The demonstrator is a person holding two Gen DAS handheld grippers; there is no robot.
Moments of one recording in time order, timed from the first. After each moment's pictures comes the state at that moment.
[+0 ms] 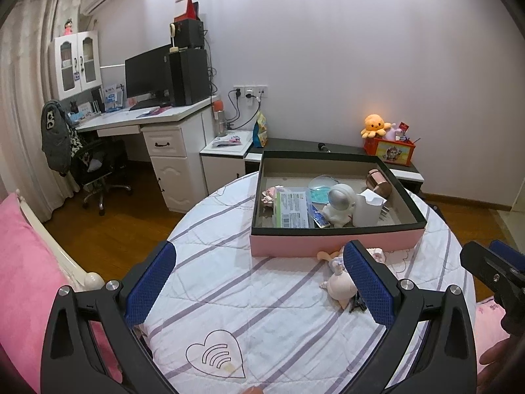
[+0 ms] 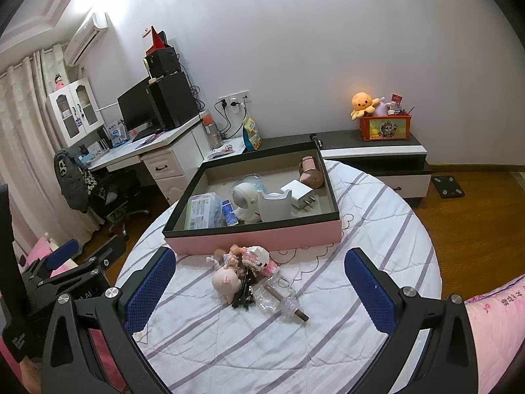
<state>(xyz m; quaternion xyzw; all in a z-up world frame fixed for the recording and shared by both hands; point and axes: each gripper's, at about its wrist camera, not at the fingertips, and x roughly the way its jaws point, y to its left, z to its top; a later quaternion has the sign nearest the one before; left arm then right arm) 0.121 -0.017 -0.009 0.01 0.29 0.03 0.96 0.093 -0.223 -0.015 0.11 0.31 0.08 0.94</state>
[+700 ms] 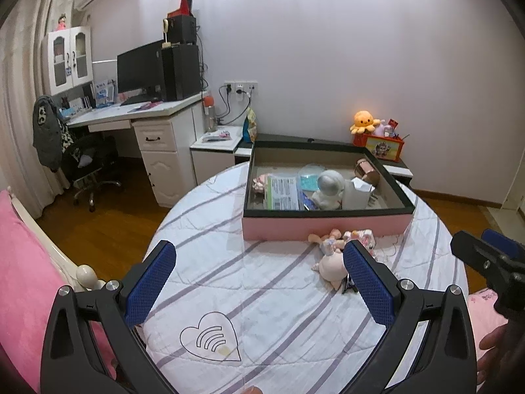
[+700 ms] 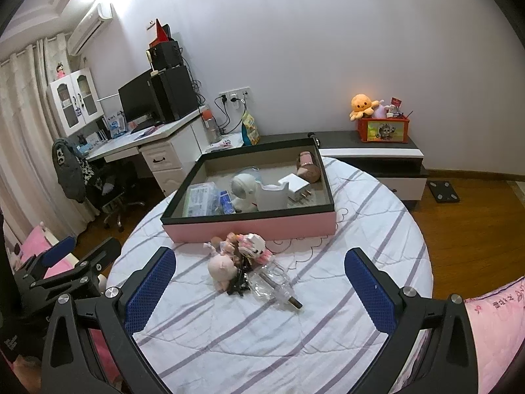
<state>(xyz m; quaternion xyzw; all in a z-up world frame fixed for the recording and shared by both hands) 0.101 -0.012 -0.020 0.00 0.30 0.01 0.95 0.084 -0.222 -0.020 0.09 0.32 0.07 0.94</state>
